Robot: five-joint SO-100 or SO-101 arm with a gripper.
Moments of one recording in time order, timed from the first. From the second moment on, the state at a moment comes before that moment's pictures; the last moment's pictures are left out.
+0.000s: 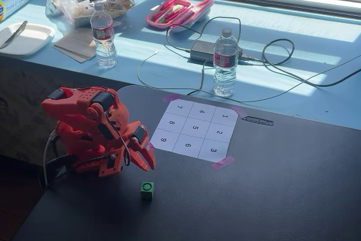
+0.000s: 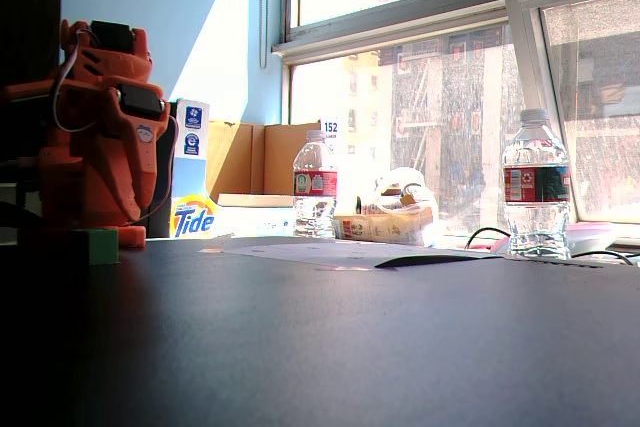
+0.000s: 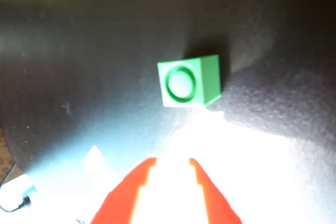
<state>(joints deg) 13.1 185.4 164.9 66.8 -5.1</state>
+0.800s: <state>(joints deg) 21.8 140.6 138.1 72.1 -17.8</state>
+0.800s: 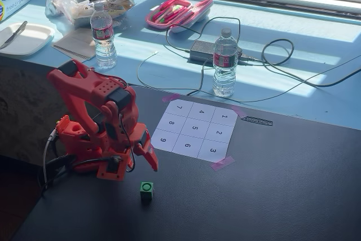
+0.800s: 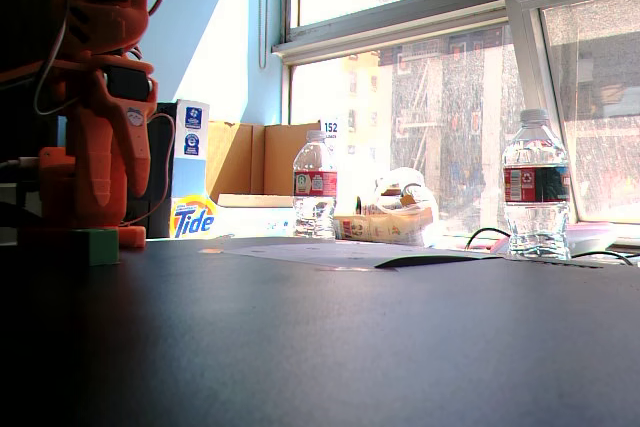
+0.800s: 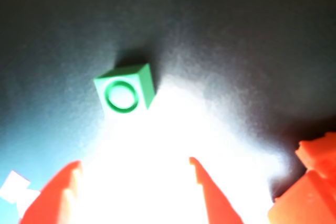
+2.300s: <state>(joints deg) 26.6 106.5 124.1 59.0 -22.9</state>
